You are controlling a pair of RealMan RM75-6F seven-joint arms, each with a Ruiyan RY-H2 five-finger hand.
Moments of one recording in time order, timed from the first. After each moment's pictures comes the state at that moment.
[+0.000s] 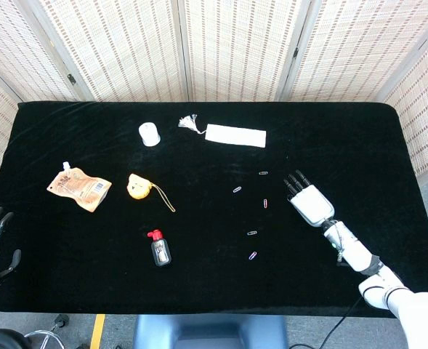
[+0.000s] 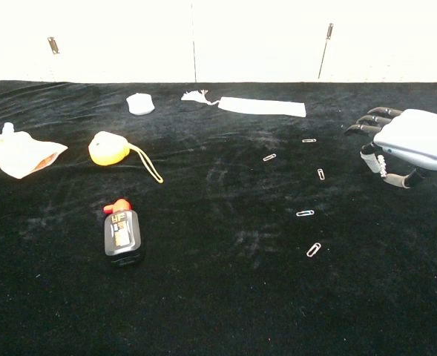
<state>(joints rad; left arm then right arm) -0.07 -1.14 -0.07 -1.52 1.50 1.55 0.02 0.65 -1.68 -0.04 -0.64 -1.65 1.08 -0.04</state>
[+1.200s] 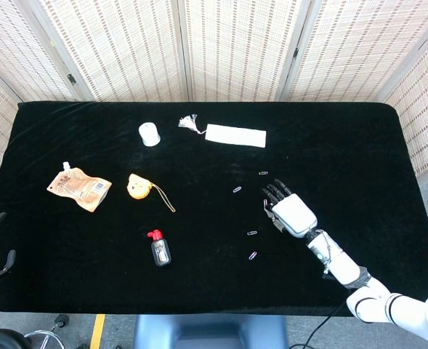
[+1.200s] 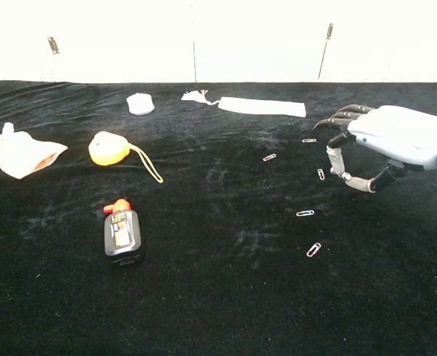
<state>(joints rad) -0.06 -1.12 -0.07 -1.52 1.50 1.56 -0.05 0.65 -1.54 0.01 -1.13 -1.57 1.07 -0.07</state>
